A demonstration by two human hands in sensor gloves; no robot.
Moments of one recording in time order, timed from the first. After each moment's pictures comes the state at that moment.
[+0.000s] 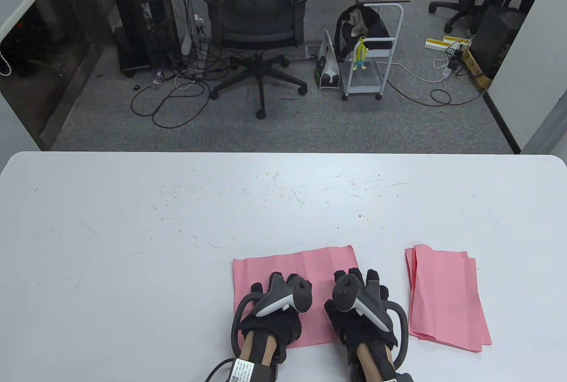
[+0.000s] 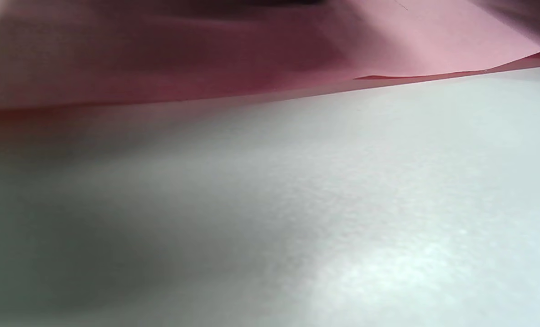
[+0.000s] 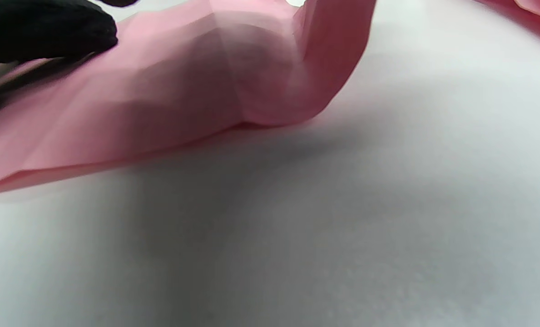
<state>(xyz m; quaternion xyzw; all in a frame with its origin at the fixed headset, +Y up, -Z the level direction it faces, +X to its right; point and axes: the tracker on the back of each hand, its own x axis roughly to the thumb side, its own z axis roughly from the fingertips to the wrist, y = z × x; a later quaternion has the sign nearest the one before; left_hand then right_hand) -0.044 -0.806 -0.326 -0.34 -0.14 0.03 0.93 0.129 -0.763 -0.302 -0.04 0.22 0.97 0.08</state>
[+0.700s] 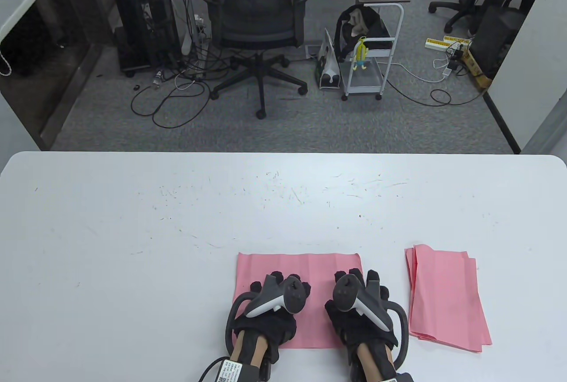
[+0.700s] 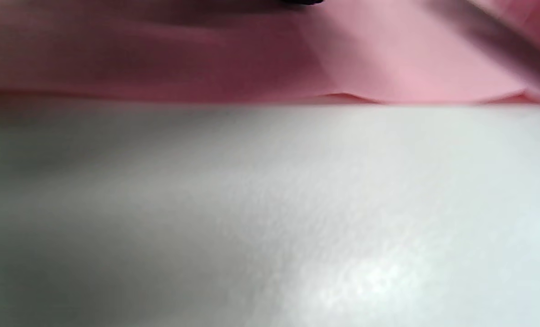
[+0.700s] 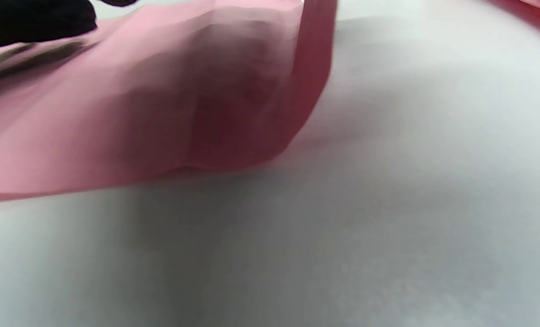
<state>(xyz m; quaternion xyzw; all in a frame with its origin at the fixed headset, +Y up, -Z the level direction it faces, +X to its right) -0.064 -0.797 -0.324 -0.30 -0.16 0.09 0.93 0.129 -0.764 -0.302 -0.04 0.22 0.97 0.08</state>
